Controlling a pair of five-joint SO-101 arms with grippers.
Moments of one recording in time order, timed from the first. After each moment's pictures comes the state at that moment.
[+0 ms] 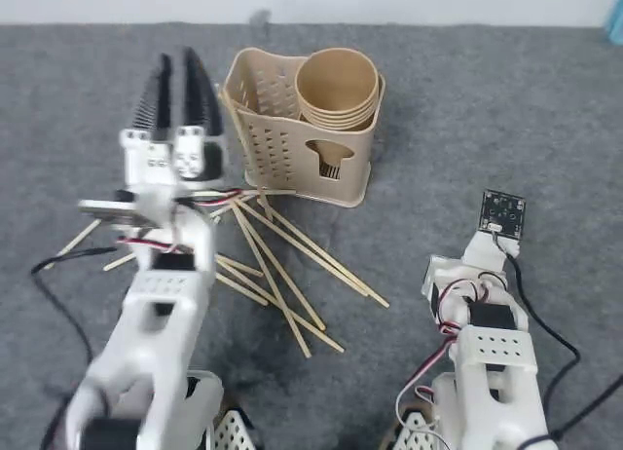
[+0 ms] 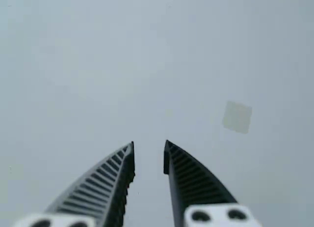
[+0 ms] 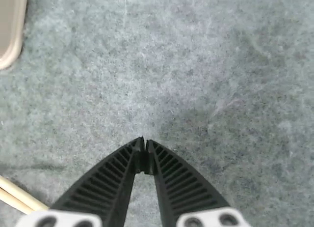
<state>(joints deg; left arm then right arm) -4.5 -35.6 69.2 -49.9 20.5 0.2 -52.7 82.2 34.9 -10.4</state>
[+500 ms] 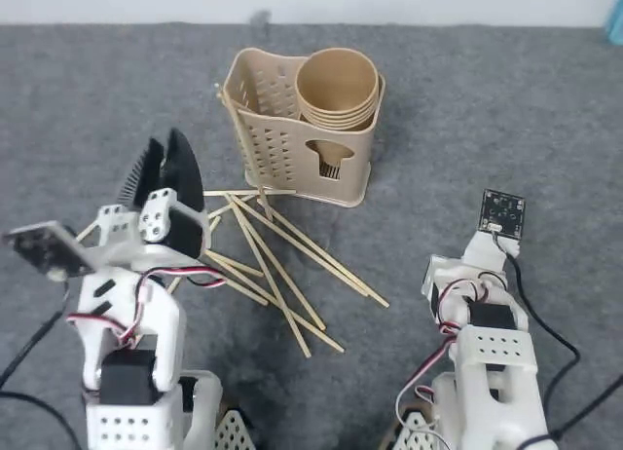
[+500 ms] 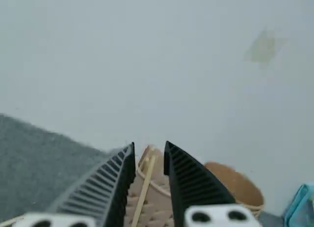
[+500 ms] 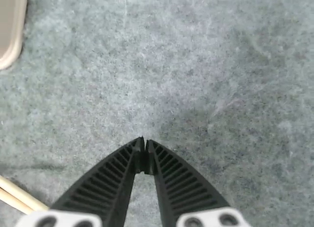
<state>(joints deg) -5.3 -86.0 68.0 33.7 31.3 0.2 -52.7 82.2 34.9 -10.4</state>
